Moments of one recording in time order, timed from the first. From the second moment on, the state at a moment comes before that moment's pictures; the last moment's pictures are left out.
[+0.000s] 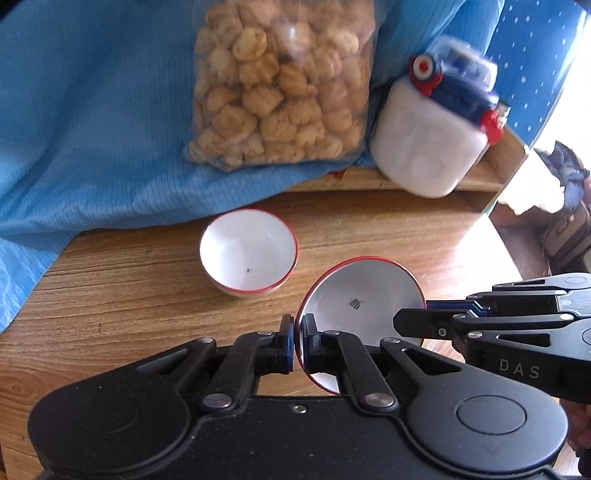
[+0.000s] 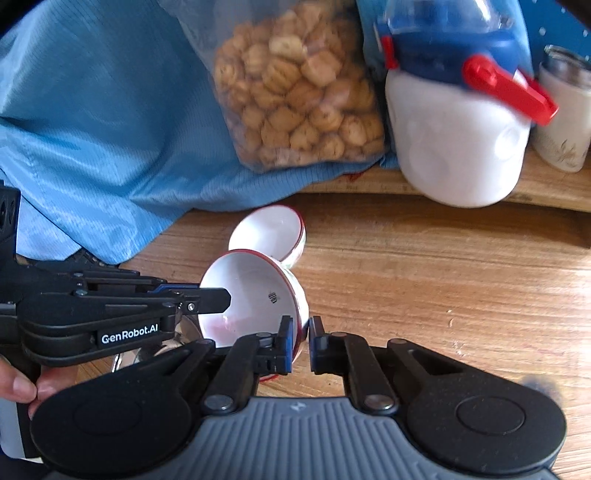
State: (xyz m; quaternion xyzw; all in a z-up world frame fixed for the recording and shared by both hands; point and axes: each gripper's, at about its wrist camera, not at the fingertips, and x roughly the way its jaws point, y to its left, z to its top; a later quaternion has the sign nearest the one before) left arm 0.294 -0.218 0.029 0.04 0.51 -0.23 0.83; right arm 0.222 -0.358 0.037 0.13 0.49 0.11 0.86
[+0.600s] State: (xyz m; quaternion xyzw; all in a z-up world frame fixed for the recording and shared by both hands) left arm 0.246 -0.212 0.044 0.01 0.51 -0.22 0.83; right arm 0.185 -0.363 0.059 0.11 0.49 0.13 0.86
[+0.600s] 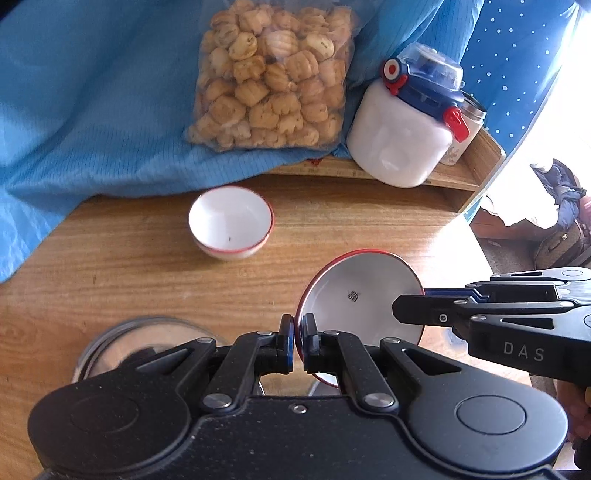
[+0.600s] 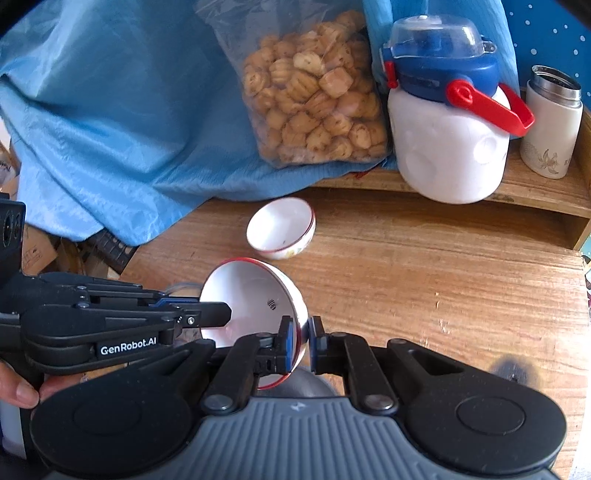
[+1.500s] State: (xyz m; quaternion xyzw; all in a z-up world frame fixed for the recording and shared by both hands) left arm 0.193 -0.222 0.013 0.01 0.59 -0.24 0.77; right arm 0.131 -0.373 0.044 0.12 0.55 0.14 0.81
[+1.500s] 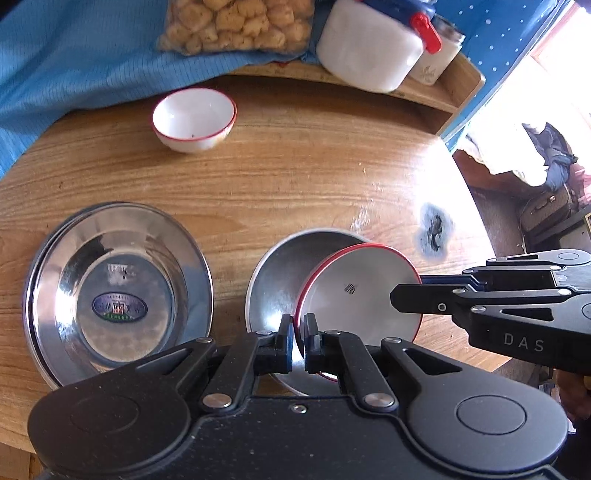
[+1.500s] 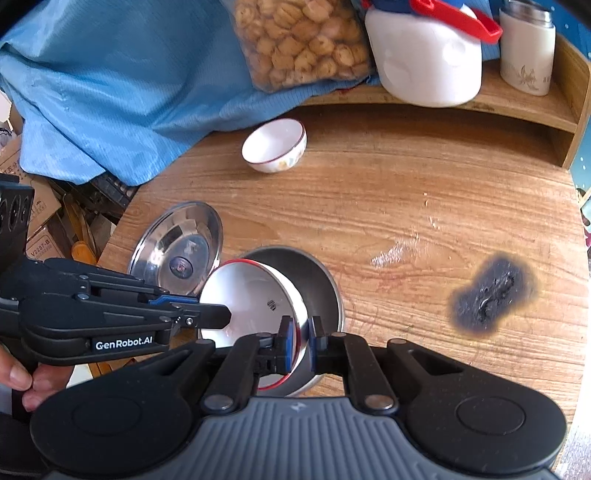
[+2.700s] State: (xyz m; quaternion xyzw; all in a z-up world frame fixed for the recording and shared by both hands) left arm 0.213 -0.220 0.035 0.04 0.55 -0.21 0.81; right arm 0.146 -0.367 0.057 0.09 0.54 0.10 0.83
